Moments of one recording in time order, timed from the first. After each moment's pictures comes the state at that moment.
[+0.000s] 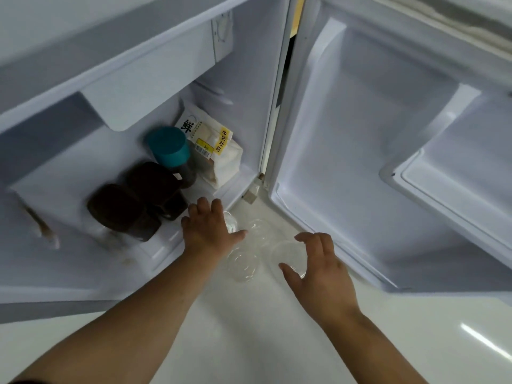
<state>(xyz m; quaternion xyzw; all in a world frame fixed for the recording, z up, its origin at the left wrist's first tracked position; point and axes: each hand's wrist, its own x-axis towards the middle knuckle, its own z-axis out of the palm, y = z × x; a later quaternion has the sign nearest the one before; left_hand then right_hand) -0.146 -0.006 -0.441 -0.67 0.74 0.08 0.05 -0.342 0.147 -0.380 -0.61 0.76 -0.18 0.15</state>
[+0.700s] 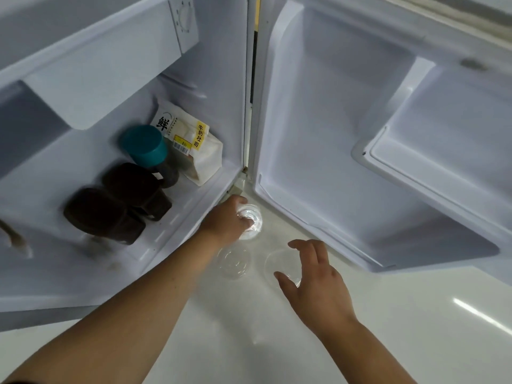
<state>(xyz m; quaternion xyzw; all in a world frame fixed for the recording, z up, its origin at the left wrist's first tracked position) -0.186 -0.015 -0.436 -0.57 0.71 0.42 -0.04 -0.341 0.185 -0.382 -0.58 0.77 -0.18 0.18</state>
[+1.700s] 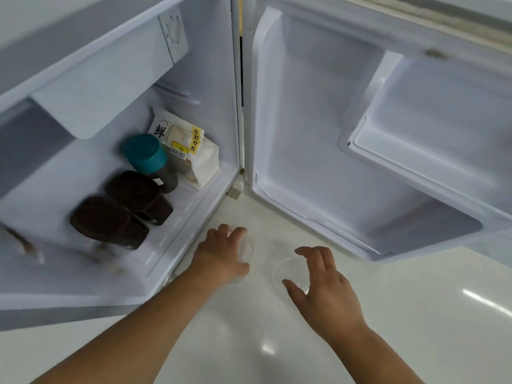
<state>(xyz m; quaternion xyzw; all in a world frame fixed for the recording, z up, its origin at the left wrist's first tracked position) -0.156 0.041 -0.466 -0.49 0.83 0.20 0.15 -0.342 0.216 -0.385 -0.56 0.78 -0.18 0.18</state>
